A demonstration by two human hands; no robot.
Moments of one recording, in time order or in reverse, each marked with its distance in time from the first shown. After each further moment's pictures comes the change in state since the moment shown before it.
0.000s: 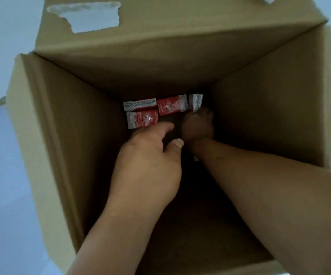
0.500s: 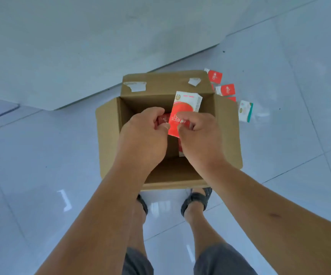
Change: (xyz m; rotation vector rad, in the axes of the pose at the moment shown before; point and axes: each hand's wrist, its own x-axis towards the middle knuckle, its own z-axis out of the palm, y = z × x) left_hand -0.138 0.102 -0.092 -0.006 0.164 0.134; right_hand -0.221 0.025 -0.250 0.716 0.160 -0.226
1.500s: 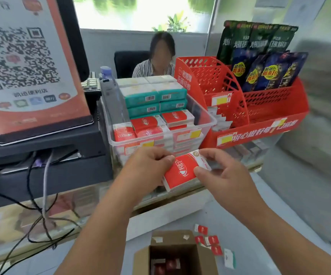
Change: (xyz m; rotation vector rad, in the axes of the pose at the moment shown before) left_hand -0.279 0.298 -0.381 -0.415 0.055 0.428; right_hand -0.203 -0.389 -0.380 0.240 0.130 -0.613
